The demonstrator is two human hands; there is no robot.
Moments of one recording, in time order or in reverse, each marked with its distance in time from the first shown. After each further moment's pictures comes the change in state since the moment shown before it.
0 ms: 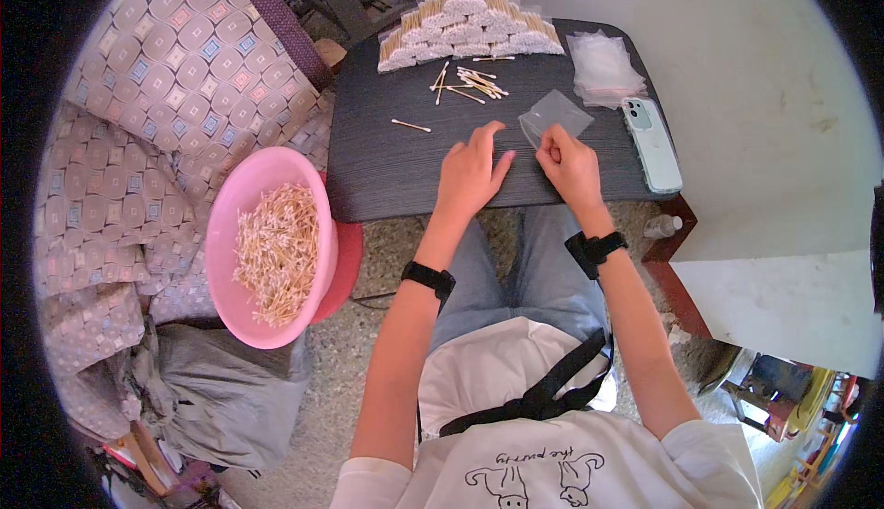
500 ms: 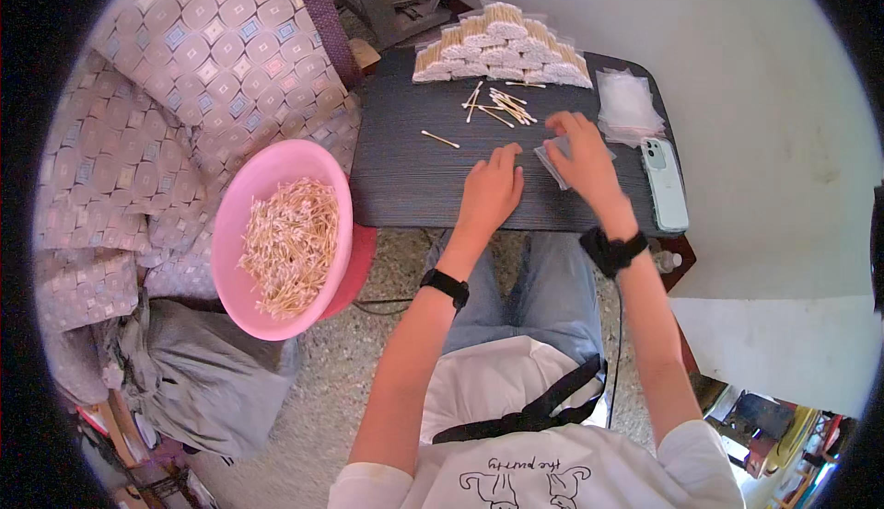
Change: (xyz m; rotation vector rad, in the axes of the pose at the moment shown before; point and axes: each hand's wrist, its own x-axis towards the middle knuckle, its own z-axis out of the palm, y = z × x) left_hand 0.000 -0.003 0.003 0.009 0.062 -0.079; right_hand 0.060 -0.011 -0.007 -0.009 -0.166 -0.138
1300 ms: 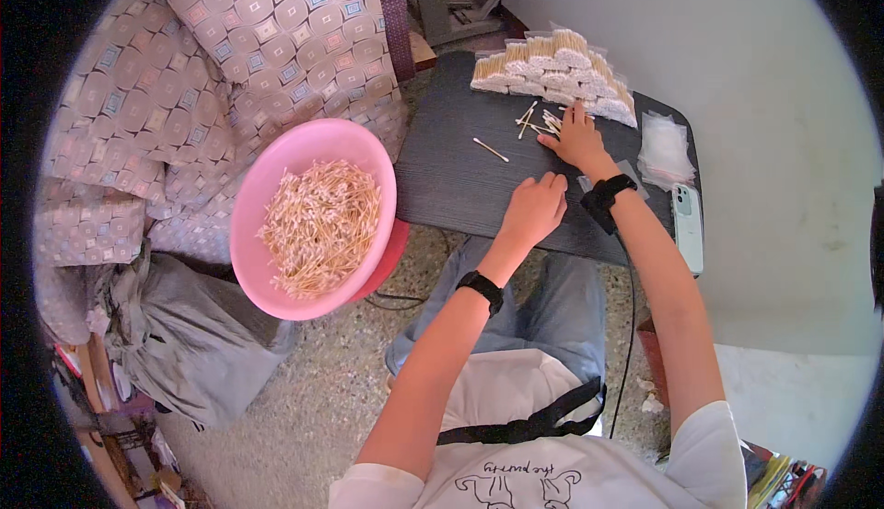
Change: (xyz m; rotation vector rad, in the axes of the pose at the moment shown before) left_hand 0.000 -0.007 0.008 0.063 -0.031 0.016; right_hand 0.085 0.023 0.089 -0.529 -0.402 0.178
